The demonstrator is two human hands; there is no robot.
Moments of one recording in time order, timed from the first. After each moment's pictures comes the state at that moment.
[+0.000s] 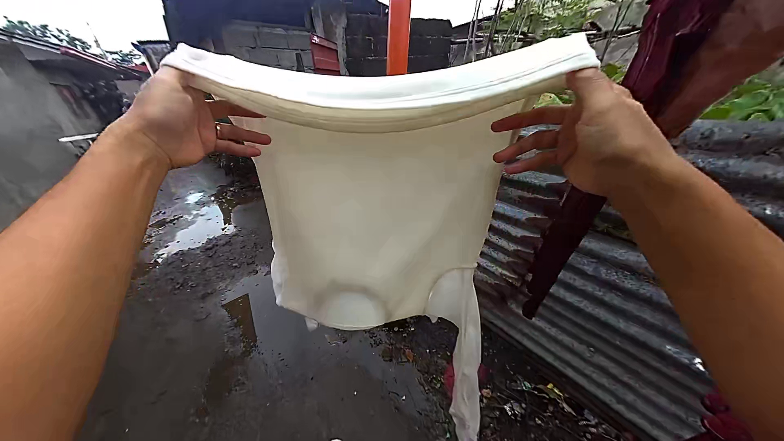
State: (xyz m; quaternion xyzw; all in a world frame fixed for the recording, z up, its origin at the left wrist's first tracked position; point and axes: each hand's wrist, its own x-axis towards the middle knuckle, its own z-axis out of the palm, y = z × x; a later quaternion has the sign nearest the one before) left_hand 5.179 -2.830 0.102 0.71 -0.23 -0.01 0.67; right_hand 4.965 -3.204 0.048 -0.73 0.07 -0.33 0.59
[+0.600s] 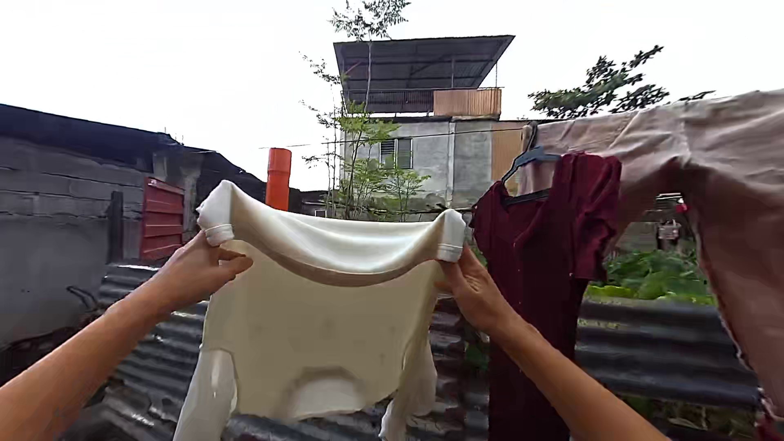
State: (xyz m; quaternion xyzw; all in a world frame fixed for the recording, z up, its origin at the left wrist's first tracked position) left_hand 5.508 -3.046 0.142 0.68 -0.54 0.14 0.47; right_hand 5.159 -3.260 0.095 -0.79 0.09 -0.58 0.18
